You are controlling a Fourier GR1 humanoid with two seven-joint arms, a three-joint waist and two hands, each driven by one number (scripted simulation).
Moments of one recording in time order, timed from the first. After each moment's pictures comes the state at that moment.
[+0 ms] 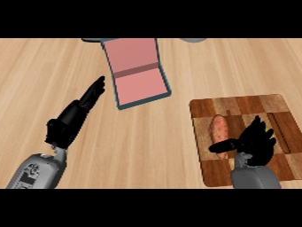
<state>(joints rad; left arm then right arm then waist) -0.22 0.25 -0.23 -1.52 0.04 -0.03 0.08 -0.13 -0.01 0.07 -1.49 1.06 -0.12 1.18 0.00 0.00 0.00</state>
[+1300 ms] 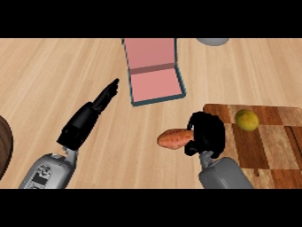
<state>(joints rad) -0.23 0.20 -0.27 -1.53 -0.01 -0.07 0.07 -0.25 -0.01 0.39 -1.37 1.11 0.02 0.82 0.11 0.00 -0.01</state>
